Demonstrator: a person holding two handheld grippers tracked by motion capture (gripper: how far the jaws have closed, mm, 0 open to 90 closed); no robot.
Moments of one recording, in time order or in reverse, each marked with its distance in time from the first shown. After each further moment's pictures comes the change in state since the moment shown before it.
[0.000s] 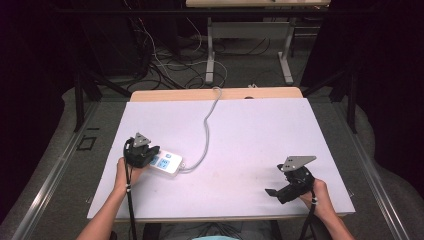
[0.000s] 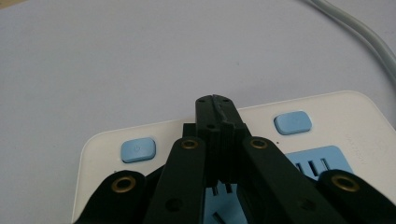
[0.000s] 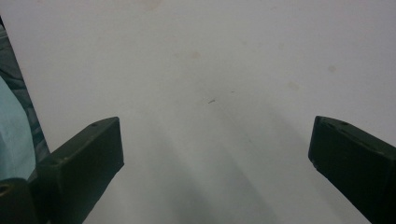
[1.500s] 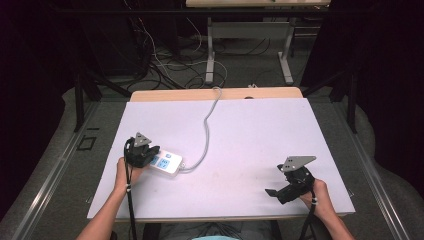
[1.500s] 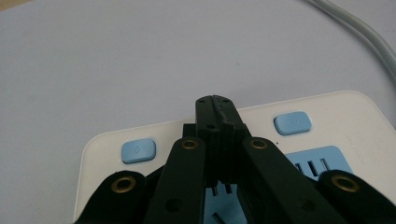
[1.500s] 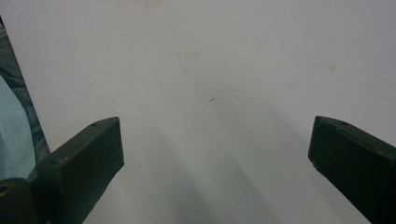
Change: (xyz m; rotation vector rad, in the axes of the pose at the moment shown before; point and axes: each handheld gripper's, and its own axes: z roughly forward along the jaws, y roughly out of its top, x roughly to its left) left arm -0.001 0.001 -0.001 0.008 0.006 0.002; right arm 0.001 0.000 0.000 0.002 -0.006 0.000
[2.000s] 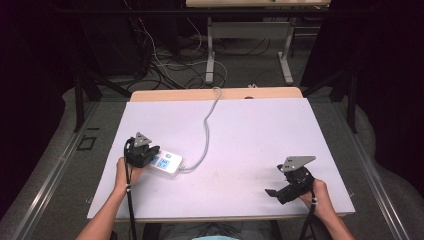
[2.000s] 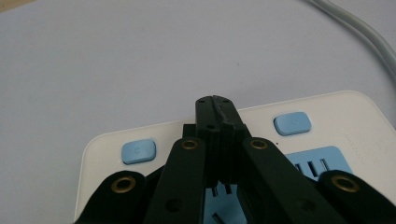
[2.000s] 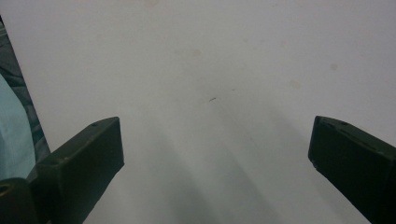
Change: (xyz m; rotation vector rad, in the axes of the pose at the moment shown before) left arm 0.000 0.001 0.000 0.002 0.003 0.011; right arm -0.001 0.000 0.001 0.004 0.009 -0.013
